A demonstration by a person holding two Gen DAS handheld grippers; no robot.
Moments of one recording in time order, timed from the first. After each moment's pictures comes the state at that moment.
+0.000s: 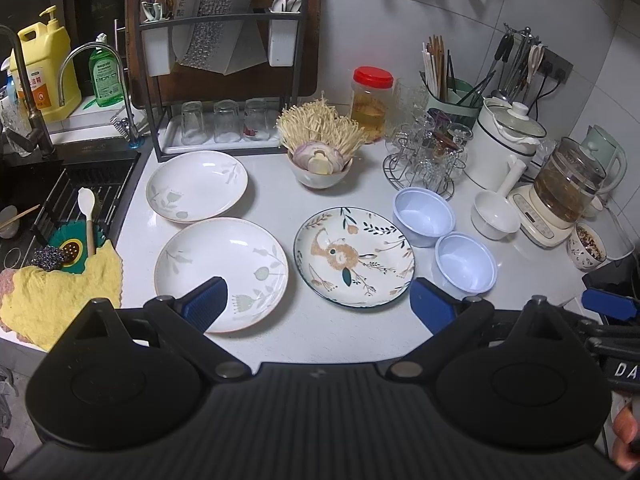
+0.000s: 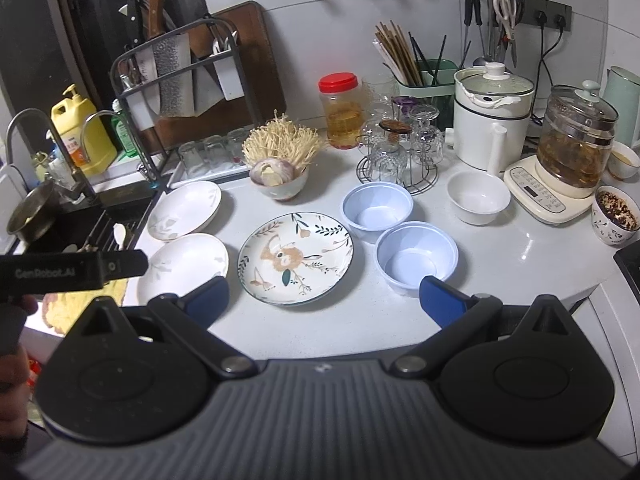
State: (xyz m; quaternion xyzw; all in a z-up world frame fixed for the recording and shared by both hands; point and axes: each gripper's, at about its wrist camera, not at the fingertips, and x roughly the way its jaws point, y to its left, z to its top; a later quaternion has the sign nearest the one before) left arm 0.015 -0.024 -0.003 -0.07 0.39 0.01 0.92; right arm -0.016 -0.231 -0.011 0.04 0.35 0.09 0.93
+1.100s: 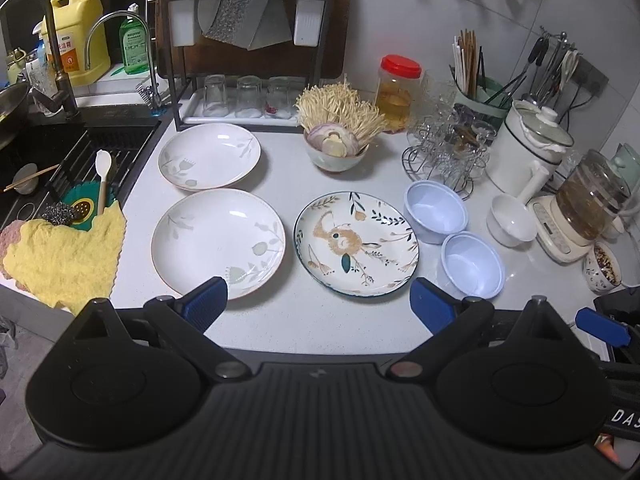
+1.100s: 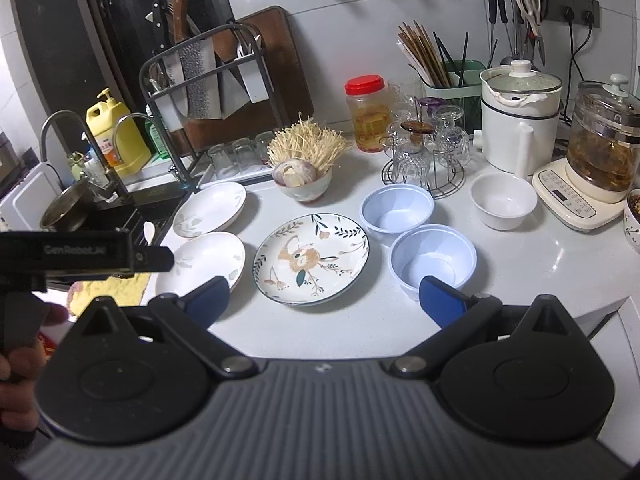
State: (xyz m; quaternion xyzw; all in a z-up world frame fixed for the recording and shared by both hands) left arm 0.018 -0.053 -0.017 -0.10 0.41 0.07 0.90; right arm -0.010 -0.265 -0.030 0.07 0.34 0.16 0.92
